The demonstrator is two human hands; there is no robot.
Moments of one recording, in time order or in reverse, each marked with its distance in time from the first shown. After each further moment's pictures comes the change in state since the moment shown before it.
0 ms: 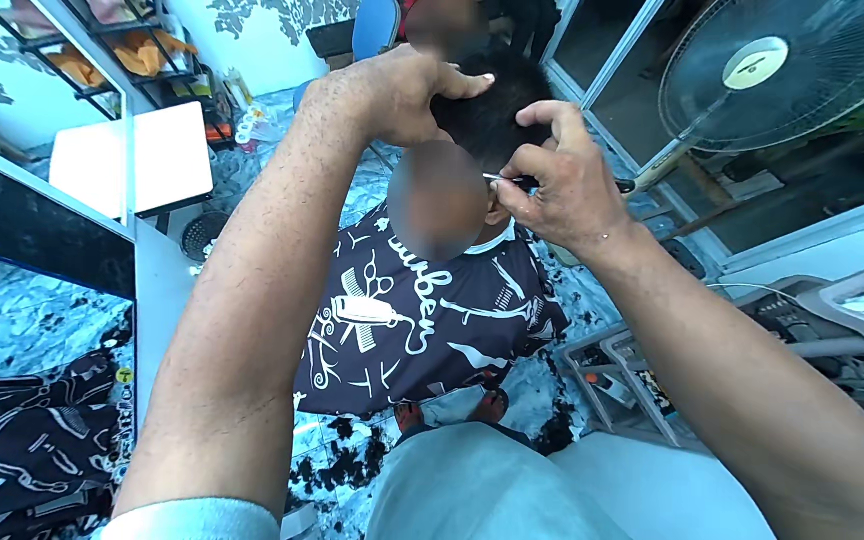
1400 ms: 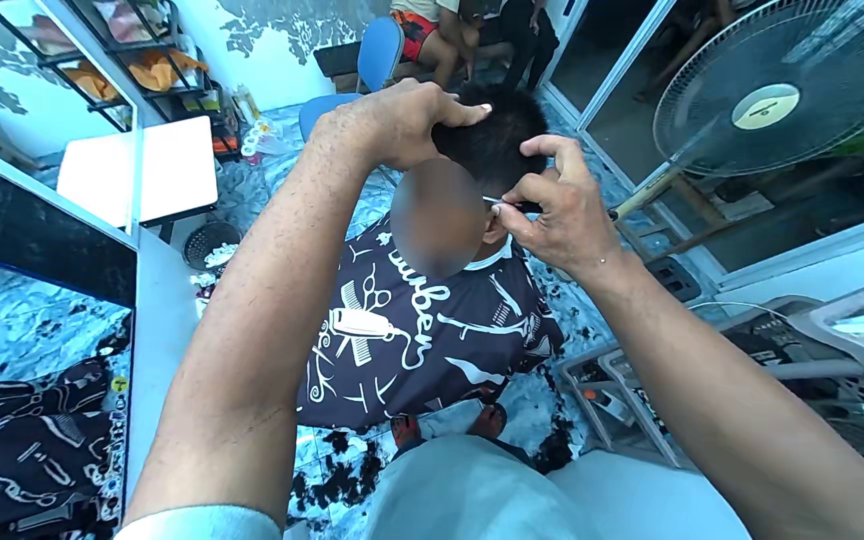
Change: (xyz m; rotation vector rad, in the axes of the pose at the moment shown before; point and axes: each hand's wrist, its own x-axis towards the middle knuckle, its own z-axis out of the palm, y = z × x) left_hand 0.003 -0.004 0.004 -0.024 0.040 0.038; right_hand -0.007 0.014 0.007 0.075 0.095 -0.031
